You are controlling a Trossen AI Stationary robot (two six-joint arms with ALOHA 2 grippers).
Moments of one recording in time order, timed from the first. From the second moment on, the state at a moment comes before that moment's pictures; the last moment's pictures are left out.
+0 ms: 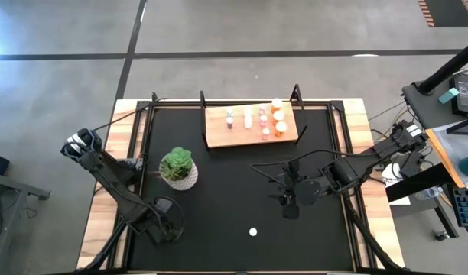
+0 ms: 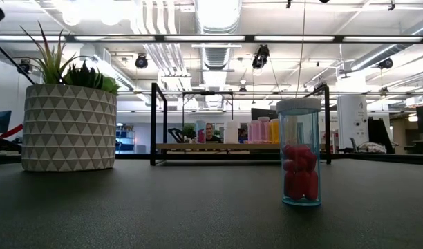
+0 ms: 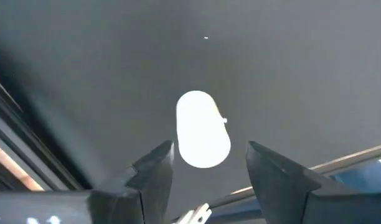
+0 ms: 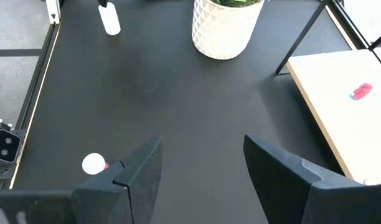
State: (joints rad) left arm -0.82 1.46 1.04 -0.92 0.10 -2.07; right arm 0.47 1.36 1.22 -0.64 0.41 0.34
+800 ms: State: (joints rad) left arm -0.82 1.48 1.01 -0.85 0.13 -2.11; right arm 0.47 1.36 1.22 -0.64 0.41 0.32
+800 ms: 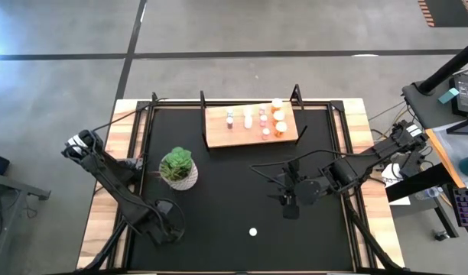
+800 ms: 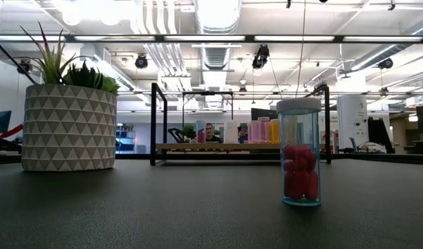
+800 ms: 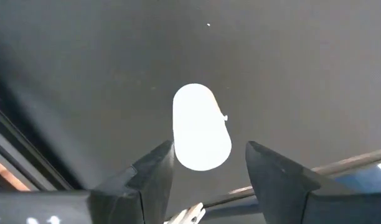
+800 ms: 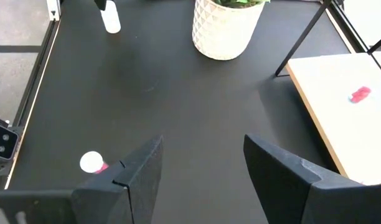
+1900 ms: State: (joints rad) left arm -0.70 1.55 1.08 -0.77 0.14 -1.98; right arm 0.47 1.35 1.22 -0.64 0.41 0.30
